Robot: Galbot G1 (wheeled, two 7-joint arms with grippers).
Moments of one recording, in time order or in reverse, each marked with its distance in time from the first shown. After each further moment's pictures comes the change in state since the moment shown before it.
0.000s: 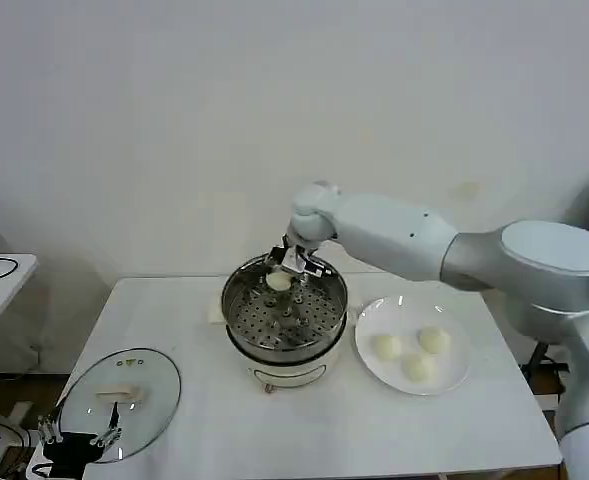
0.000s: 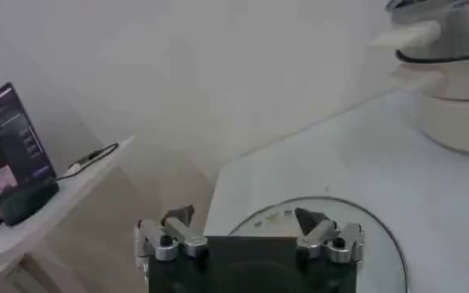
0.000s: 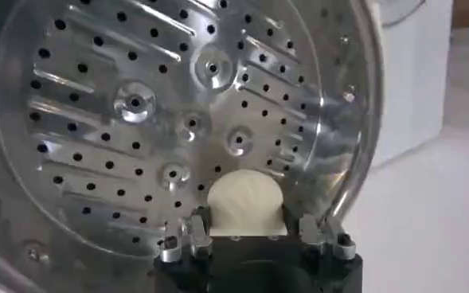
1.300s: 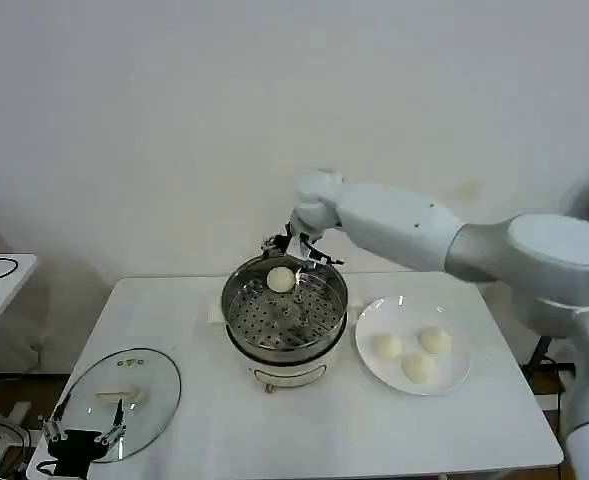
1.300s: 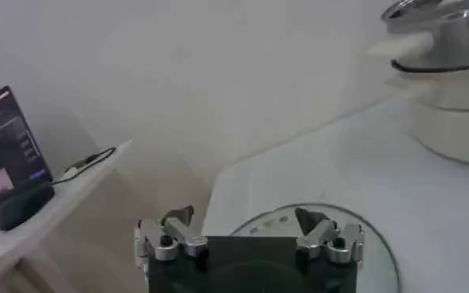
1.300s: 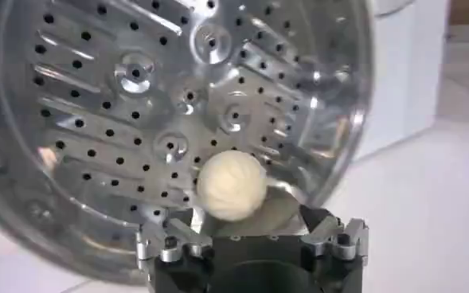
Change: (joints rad) left arm -0.001 -0.008 0.027 -0.020 0.010 0.003 0.001; right arm 0.184 -0.172 -0.048 0.220 0.188 -0.172 -0.060
